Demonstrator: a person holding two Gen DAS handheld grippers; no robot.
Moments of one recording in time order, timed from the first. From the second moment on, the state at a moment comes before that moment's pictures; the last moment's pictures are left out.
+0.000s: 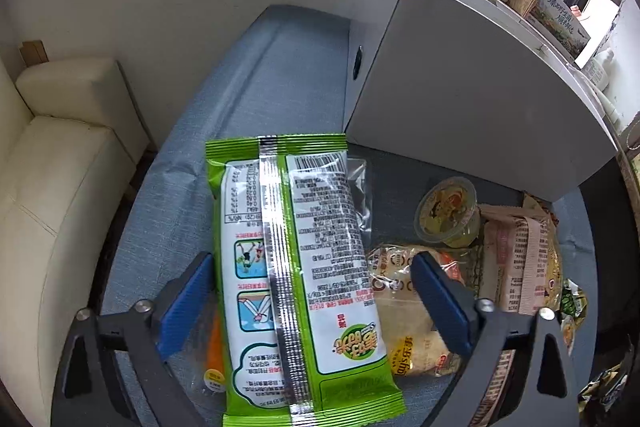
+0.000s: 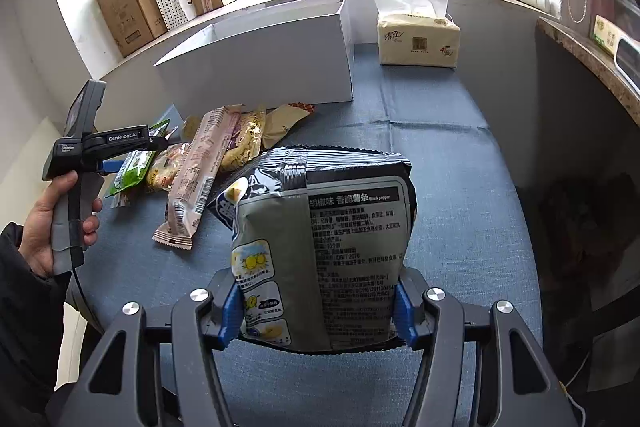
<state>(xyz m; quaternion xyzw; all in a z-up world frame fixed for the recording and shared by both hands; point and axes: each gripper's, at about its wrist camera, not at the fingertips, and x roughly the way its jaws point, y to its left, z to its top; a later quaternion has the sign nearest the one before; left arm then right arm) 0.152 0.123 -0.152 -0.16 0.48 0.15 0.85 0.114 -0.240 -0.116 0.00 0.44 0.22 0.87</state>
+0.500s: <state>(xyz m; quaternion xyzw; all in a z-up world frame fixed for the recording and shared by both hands) 0.121 0.104 -0.103 -0.12 0.43 0.13 0.88 0.112 -0.234 -0.114 -0.01 0.44 0.23 0.87</state>
